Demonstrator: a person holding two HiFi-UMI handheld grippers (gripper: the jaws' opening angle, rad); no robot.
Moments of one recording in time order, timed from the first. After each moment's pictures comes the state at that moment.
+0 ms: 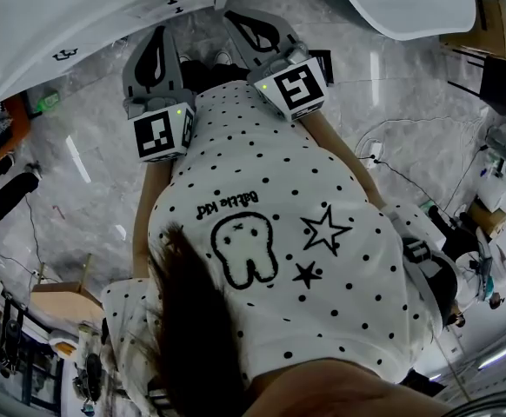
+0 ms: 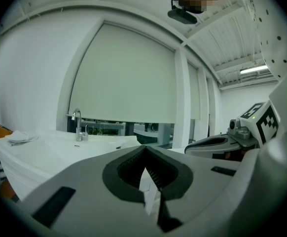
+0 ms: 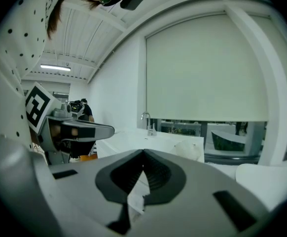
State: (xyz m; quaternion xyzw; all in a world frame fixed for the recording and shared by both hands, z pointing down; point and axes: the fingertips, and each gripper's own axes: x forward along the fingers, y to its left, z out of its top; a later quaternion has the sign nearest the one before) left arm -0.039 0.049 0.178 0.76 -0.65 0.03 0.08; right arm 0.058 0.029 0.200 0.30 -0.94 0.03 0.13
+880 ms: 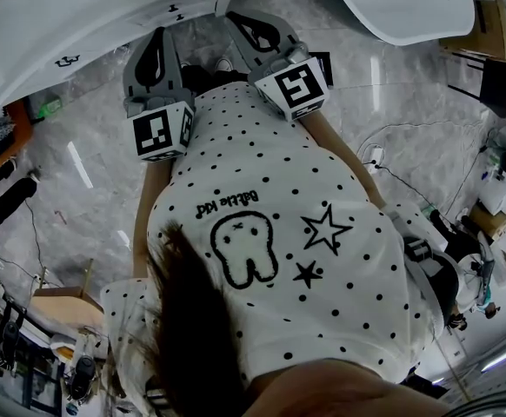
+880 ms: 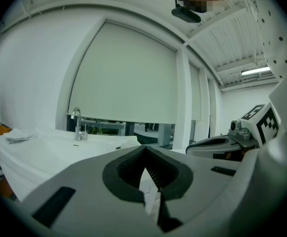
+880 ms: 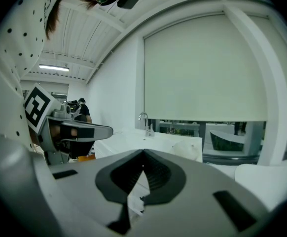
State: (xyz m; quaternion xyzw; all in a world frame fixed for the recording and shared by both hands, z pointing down) left arm -0.041 0.042 0.181 0.75 -0.65 0.02 0.09; right arm 0.060 0.021 0.201 0.31 -0.94 0.03 0.12
